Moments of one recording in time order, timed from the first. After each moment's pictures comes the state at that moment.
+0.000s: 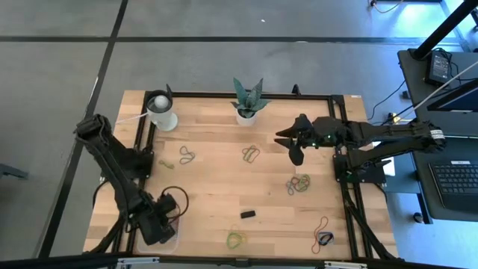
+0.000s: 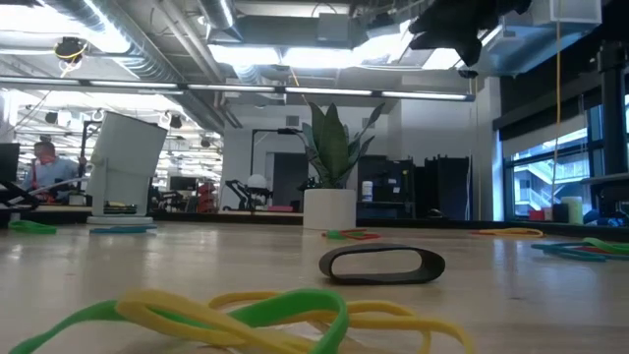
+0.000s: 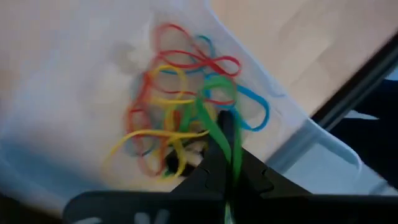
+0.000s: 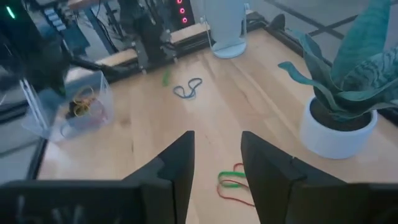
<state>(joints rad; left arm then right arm) -0.95 1.47 1.04 -0.92 -0.02 -1.71 0.01 0.99 0.85 -0.27 0.19 0.34</state>
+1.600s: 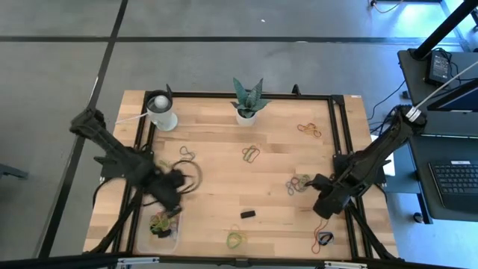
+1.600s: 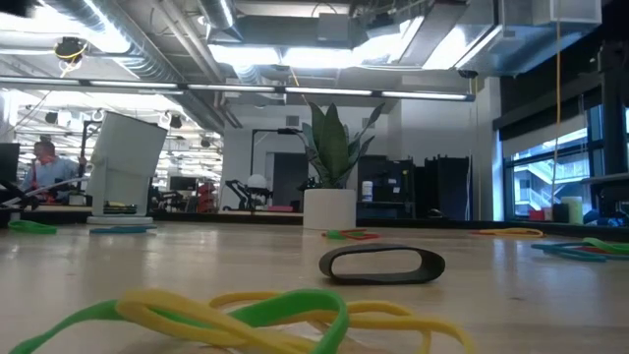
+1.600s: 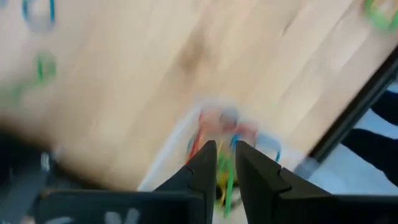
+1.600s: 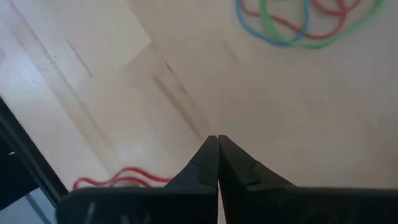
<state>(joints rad) -0.65 1.34 1.19 -1.21 -0.02 -1.28 0.83 1.10 0.59 -0.74 0.08 1.45</state>
